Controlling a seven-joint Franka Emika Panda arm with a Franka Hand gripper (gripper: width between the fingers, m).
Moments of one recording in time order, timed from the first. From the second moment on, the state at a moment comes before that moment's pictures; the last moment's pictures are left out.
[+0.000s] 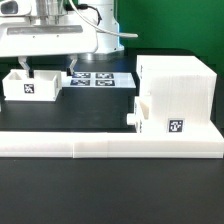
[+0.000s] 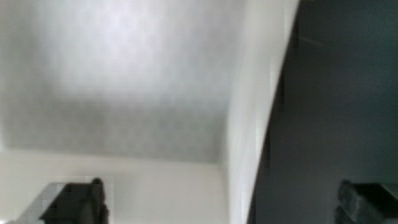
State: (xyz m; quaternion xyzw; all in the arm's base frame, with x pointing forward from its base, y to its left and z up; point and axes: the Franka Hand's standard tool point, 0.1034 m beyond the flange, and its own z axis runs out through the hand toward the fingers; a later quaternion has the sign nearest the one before) arm 0.408 -0.112 0.039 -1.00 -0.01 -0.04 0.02
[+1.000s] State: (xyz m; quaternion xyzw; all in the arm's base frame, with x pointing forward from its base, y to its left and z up) arm 0.376 -0.109 0.004 -1.00 -0.01 -0.05 0.01
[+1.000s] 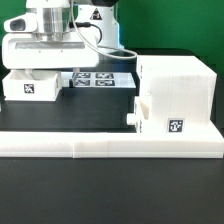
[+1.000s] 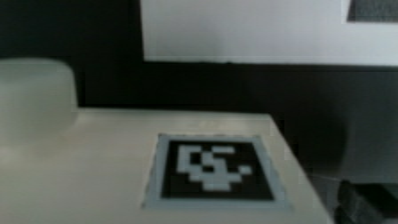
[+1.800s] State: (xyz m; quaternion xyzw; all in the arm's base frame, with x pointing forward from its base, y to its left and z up) arm 0.376 -0.110 0.004 -1.00 -0.01 -0.05 0.01
